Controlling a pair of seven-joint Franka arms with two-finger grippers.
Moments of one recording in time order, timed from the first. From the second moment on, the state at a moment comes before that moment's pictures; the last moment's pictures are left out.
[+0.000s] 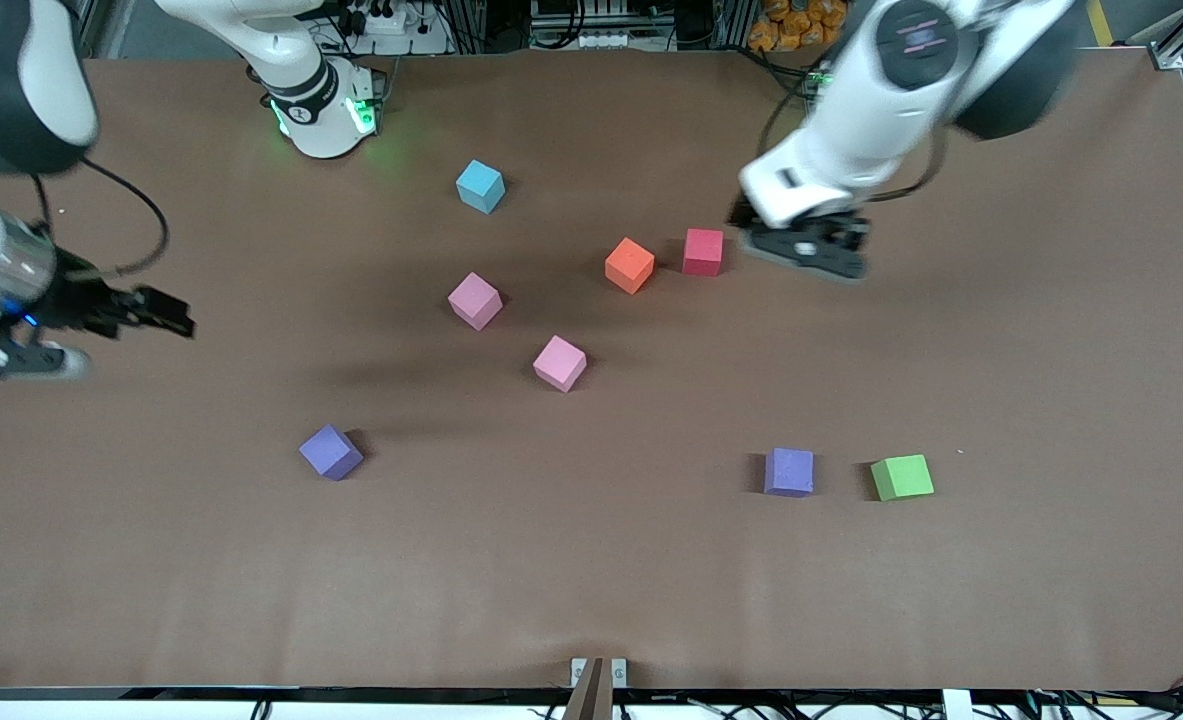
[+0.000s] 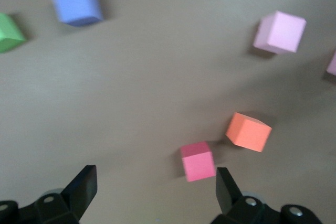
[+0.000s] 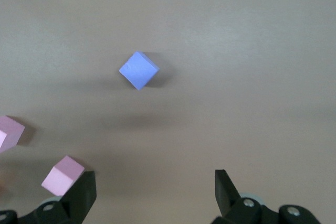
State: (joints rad) left arm -0.18 0.02 -0.45 -1.96 -0.07 1.94 -0.22; right arm 0.08 0.16 -0.07 -1.66 0.09 1.76 0.02
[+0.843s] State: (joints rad) left arm -0.43 0.33 -0.52 -2.03 0.08 2.24 -0.46; right arm 0.11 0.51 -0.07 -1.67 0.14 2.11 -0.56
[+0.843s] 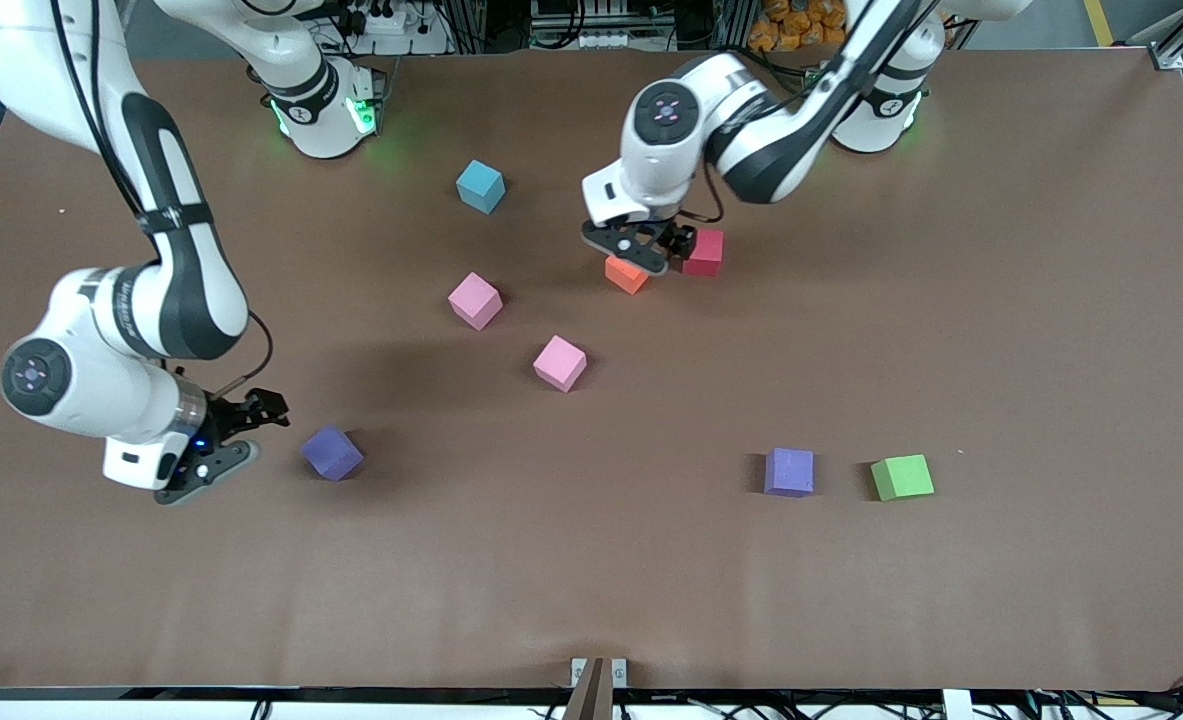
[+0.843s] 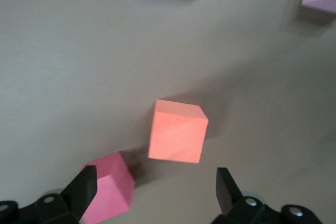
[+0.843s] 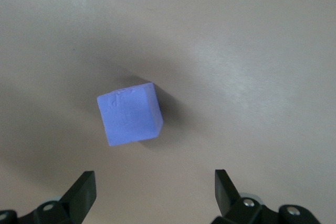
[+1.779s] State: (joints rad) left arm -0.52 0.48 -0.44 -2.03 0.18 2.38 -0.51; right arm 0.14 0.60 -0.06 -1.66 0.30 2.19 -0.66
